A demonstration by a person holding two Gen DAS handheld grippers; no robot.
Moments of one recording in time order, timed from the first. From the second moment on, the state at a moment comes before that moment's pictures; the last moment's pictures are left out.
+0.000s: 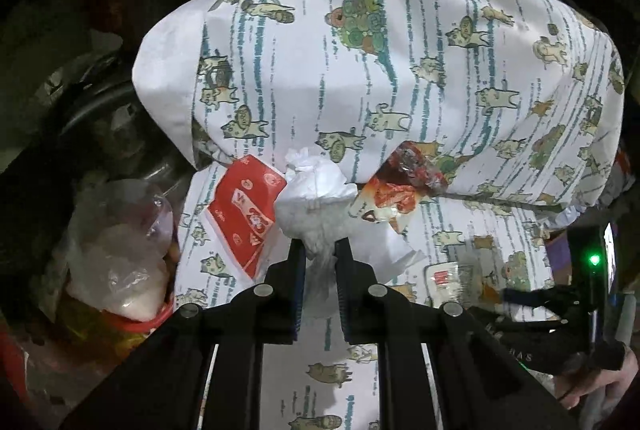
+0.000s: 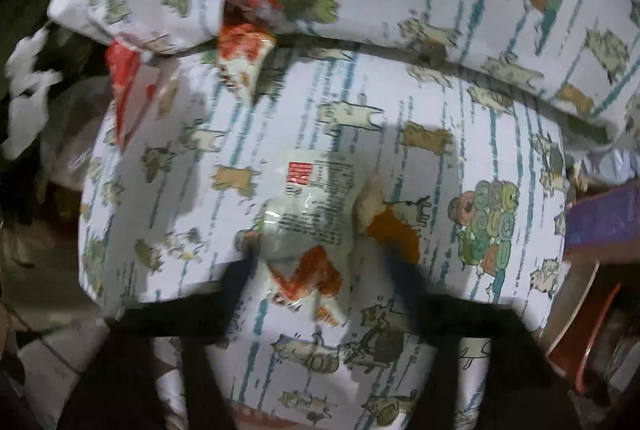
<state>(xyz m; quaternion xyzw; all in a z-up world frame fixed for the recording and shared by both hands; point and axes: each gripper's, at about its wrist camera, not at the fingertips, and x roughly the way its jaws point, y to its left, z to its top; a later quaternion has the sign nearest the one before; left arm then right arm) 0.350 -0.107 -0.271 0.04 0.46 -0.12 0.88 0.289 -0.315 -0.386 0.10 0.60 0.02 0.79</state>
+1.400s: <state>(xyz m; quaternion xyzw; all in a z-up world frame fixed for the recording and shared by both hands) 0.354 -0.101 -0.282 0.06 0.47 -0.08 0.88 0.290 -0.290 -0.372 0.07 0.63 0.05 0.77</state>
